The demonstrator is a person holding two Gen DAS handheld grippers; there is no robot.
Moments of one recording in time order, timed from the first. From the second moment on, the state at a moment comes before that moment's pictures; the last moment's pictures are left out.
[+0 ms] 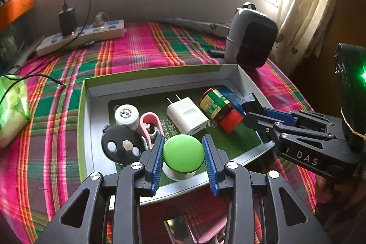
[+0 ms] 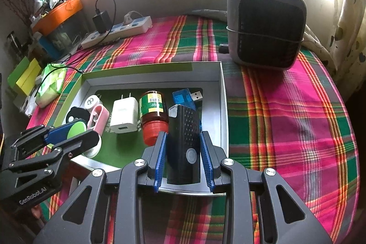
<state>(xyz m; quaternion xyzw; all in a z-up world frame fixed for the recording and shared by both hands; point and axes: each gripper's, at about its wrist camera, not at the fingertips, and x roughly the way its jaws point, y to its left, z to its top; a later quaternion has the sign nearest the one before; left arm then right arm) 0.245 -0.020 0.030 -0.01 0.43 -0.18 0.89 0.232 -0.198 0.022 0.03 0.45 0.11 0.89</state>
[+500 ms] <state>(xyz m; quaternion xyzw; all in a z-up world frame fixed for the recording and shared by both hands) 0.245 -0.024 0.024 0.00 0.44 -0.18 0.88 0.233 -0.197 0.018 0.03 0.45 0.11 0.89</state>
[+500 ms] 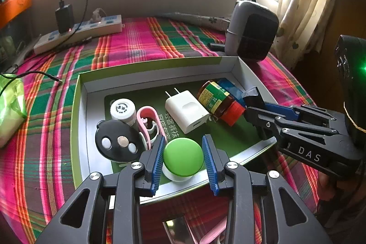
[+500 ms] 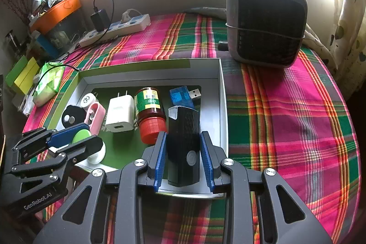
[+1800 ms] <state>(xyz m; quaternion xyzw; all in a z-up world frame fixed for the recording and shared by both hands) 0.215 -0.021 0.041 0.00 0.41 -0.17 0.90 0.212 -0.197 0.030 0.03 0.43 0.11 0.90</state>
